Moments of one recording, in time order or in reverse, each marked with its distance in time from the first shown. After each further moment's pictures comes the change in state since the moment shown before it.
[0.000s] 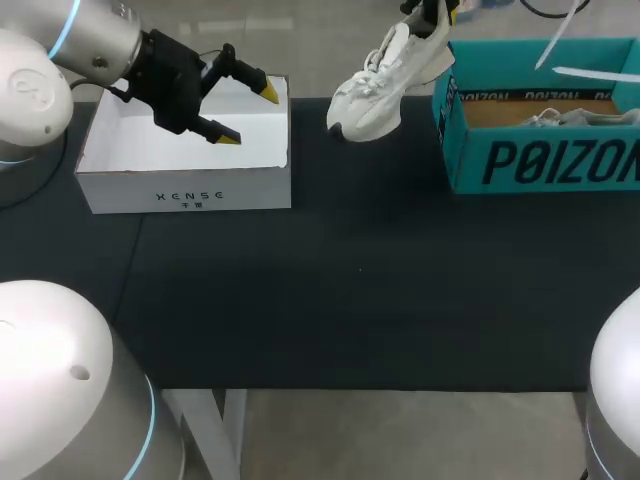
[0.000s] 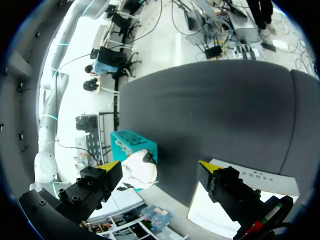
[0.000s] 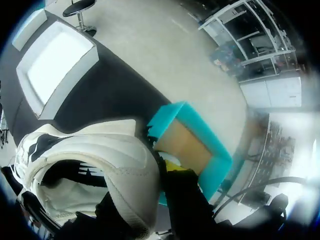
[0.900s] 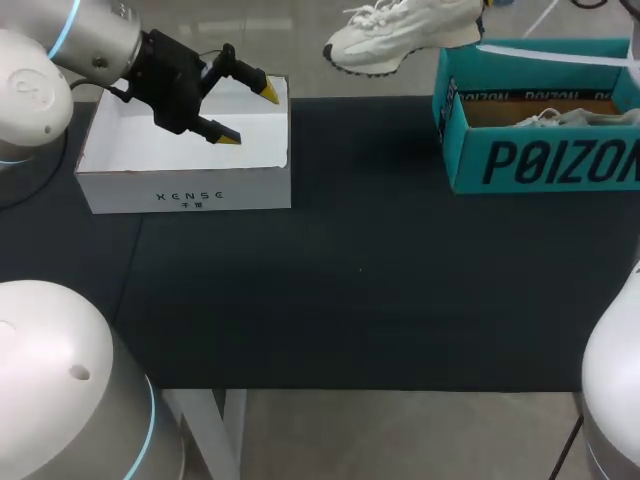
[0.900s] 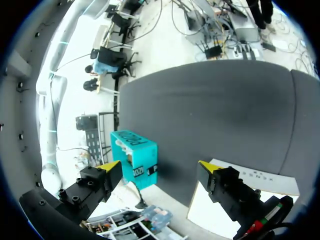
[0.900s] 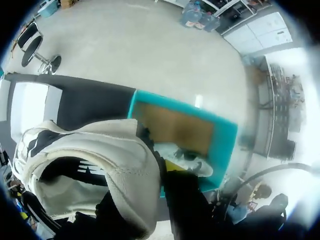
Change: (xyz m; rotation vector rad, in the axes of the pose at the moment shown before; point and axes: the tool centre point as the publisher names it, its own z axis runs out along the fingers) left arm 0.000 0.000 0.000 0.000 0.000 0.000; right arm -0.089 -0.003 0.016 0.136 0.103 0.419
